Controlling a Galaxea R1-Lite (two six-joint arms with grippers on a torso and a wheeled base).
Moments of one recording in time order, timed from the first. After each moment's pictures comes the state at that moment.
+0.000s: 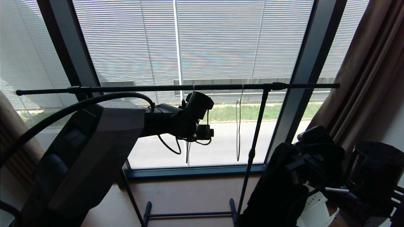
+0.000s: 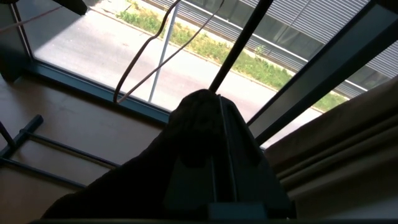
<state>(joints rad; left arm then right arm) -0.59 2.43 -1.99 0.36 0.30 -0.36 0.56 1.67 -0.31 -1.14 -0.38 -0.24</state>
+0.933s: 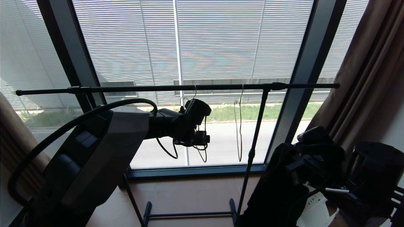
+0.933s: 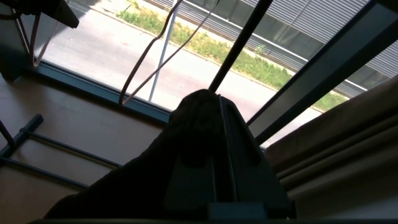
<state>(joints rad) -0.57 2.48 -2.00 0.40 0.31 -0.36 0.56 1.67 -0.31 -1.14 -0.39 -0.24</state>
